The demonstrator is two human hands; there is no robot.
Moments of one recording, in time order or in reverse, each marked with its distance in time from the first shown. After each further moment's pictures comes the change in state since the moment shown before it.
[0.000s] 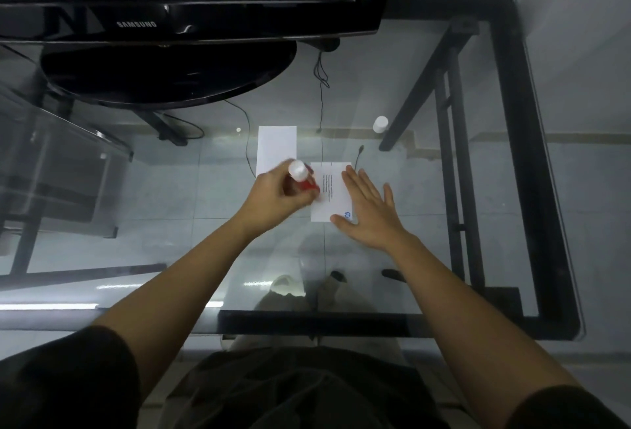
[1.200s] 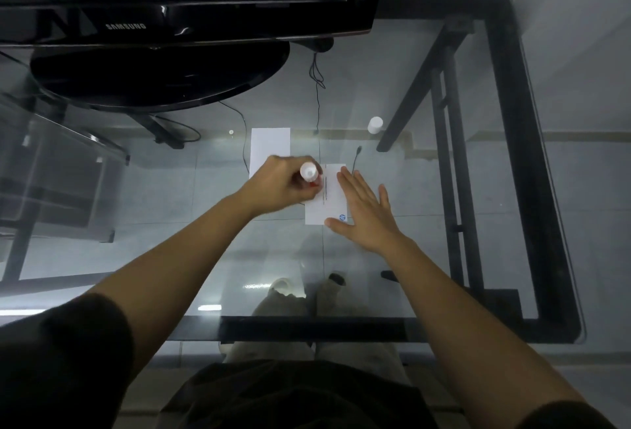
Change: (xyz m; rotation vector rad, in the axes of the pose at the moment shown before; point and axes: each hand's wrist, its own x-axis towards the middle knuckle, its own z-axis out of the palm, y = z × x) left_hand 0.034 0.008 -0.003 0.397 -0.167 0.295; right_hand -0.001 -0.003 -0.004 0.056 0.008 0.005
